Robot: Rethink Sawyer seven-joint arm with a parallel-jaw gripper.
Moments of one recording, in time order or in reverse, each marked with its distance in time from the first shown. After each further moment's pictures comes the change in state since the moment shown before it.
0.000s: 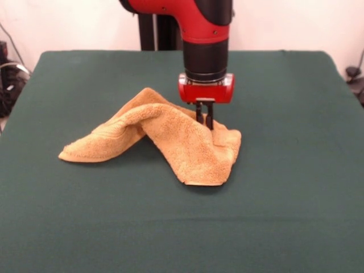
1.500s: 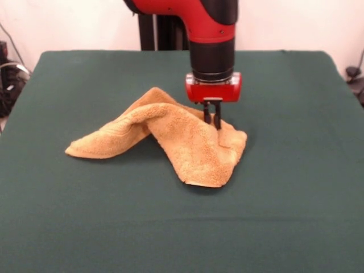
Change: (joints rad) arm 0.020 -0.004 0.010 0.003 0.009 0.016 0.000
